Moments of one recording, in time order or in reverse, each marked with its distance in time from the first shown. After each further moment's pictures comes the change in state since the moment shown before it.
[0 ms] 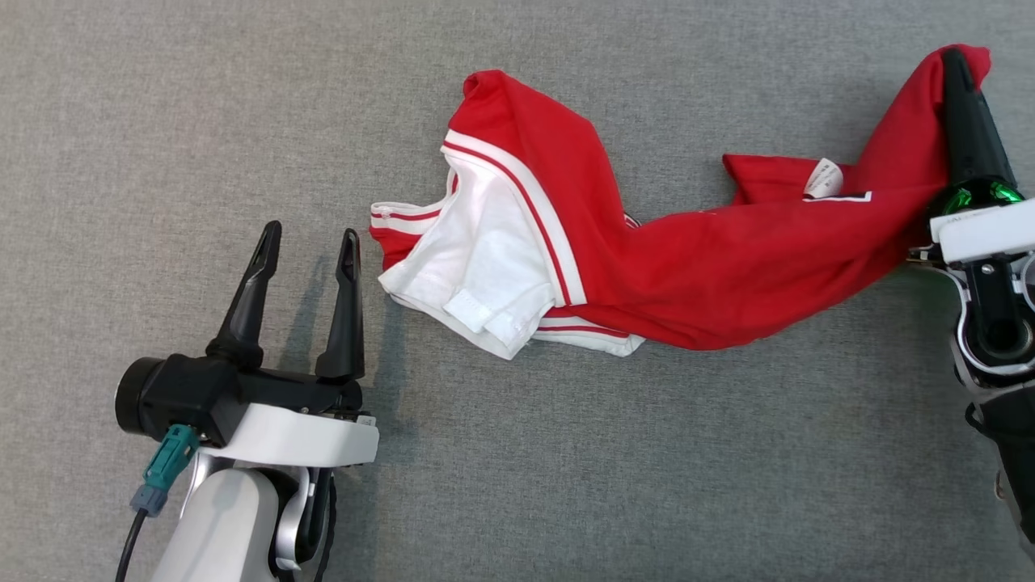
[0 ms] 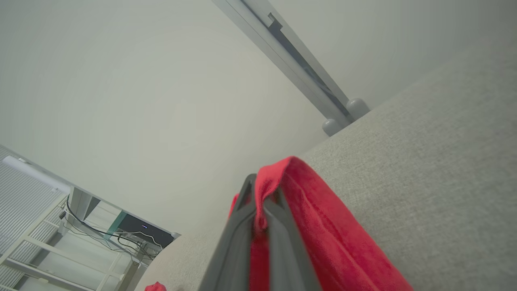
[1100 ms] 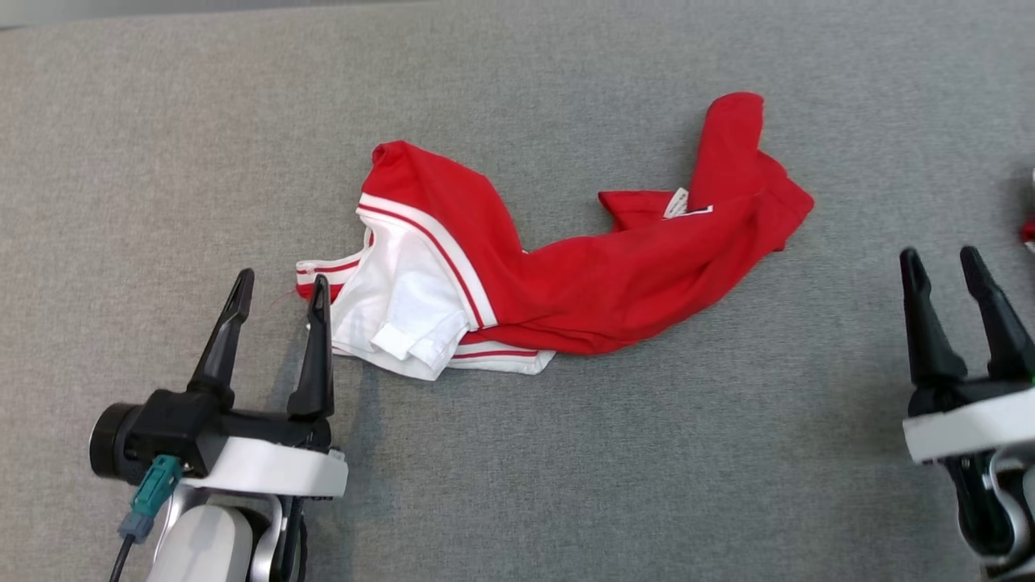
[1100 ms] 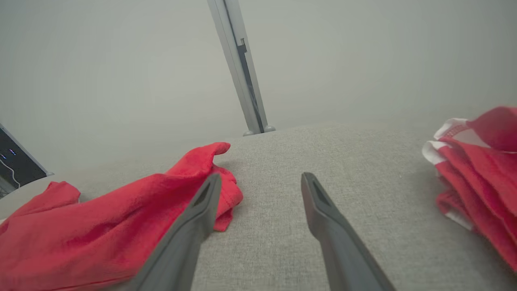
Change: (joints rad) left arm 0.066 0.000 0.071 0.043 0.054 -0.033 0.000; right arm 0.367 0.006 -0.110 -0.093 -0.555 0.000 -0.075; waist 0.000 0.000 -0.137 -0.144
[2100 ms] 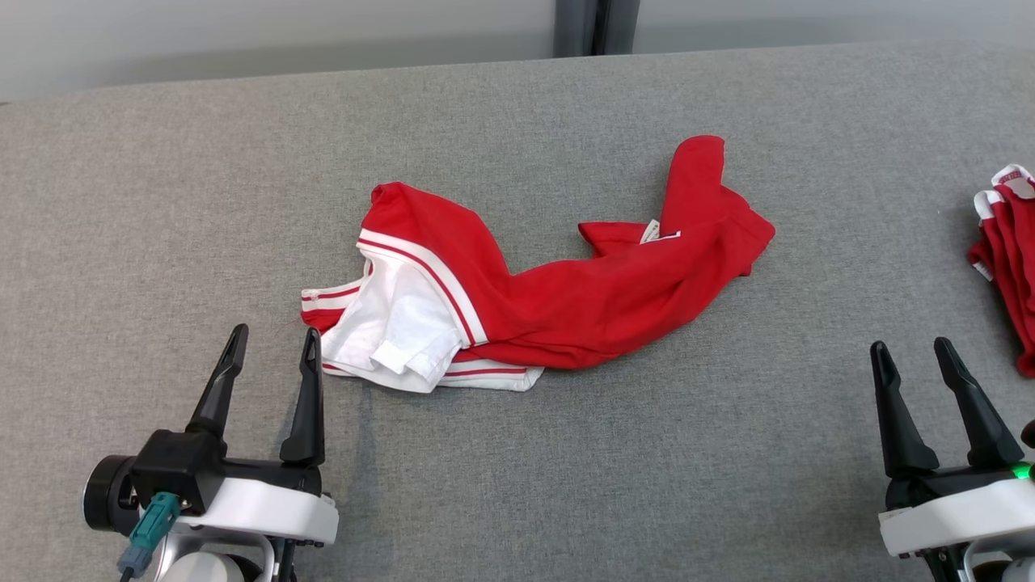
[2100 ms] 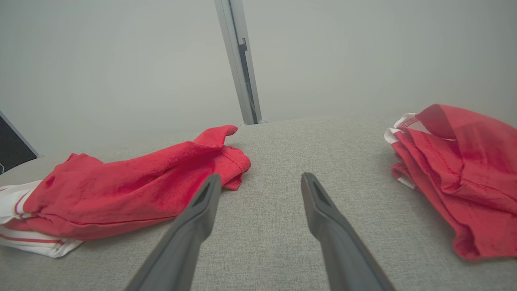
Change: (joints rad) left arm 0.107 0.033 -0.004 -0.029 -0.019 0.035 0.045; right arm 0.252 0.131 -0.110 -0.182 -0.208 0.000 0.077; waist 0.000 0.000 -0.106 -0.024
